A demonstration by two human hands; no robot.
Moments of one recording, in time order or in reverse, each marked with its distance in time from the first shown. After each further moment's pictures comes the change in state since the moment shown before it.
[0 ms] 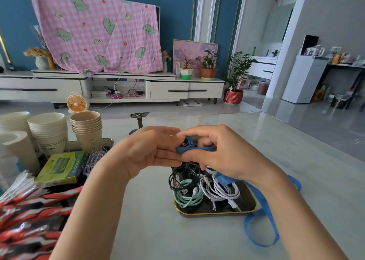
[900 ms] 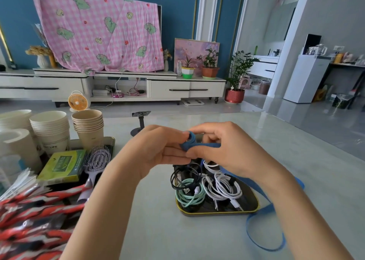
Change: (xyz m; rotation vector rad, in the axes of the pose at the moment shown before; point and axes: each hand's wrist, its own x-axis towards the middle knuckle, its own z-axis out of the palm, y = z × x) left_hand 0.001 0.002 0.014 -0.072 0.070 0.016; right_hand 0.003 0.006 -0.002 -0.038 0.052 0.010
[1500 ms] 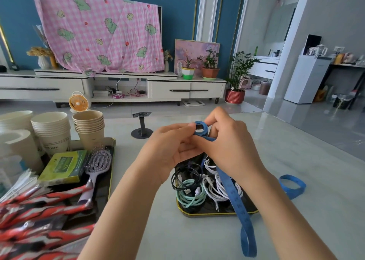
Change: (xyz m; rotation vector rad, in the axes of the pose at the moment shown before) left_hand 0.003 -0.008 0.022 -0.289 0.035 0.103; right_hand 0.004 0.002 0.015 -0.243 0.412 0.007
